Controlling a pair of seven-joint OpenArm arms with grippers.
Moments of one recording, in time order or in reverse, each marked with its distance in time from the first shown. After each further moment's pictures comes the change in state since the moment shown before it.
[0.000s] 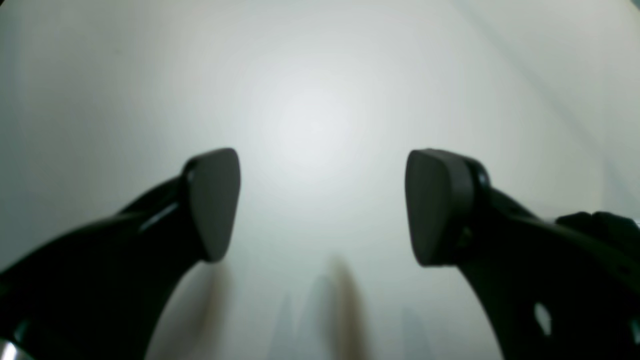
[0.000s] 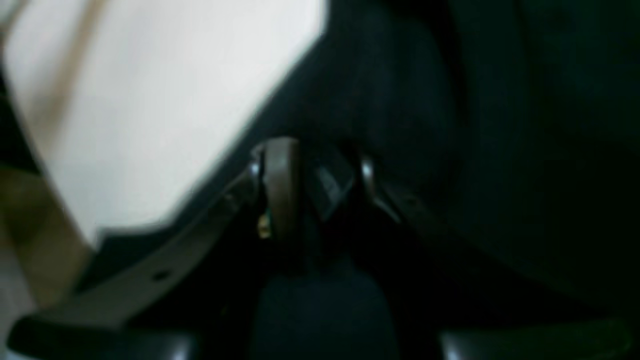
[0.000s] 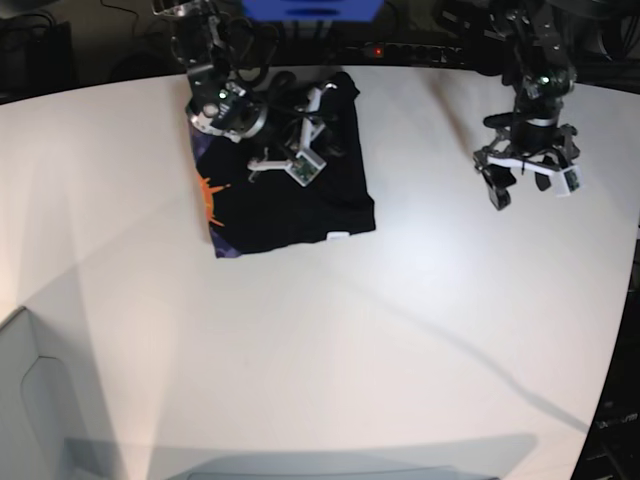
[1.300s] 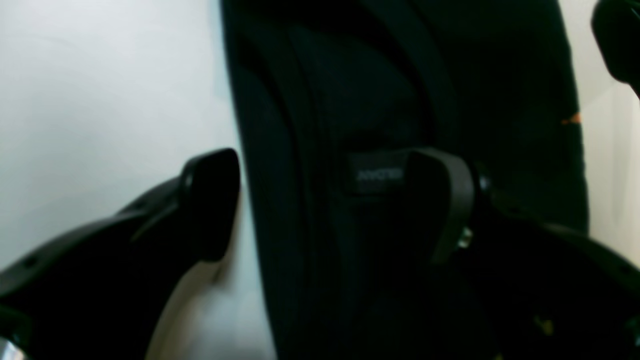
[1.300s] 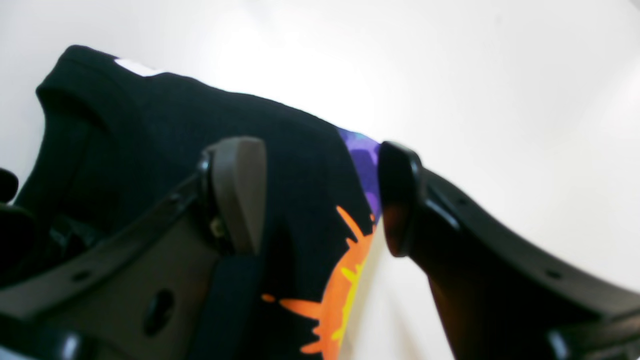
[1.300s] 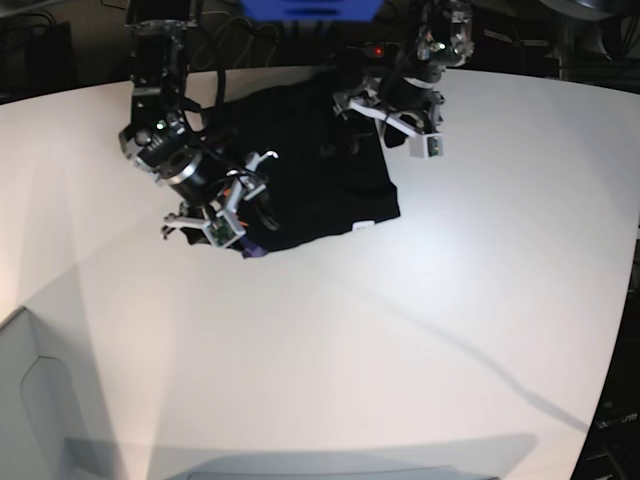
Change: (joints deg) left arm 7.9 7.6 27.5 -1.4 -0.4 0.4 -1.2; right arm 4.8 0.2 16.4 12.5 -0.8 0.0 -1.9
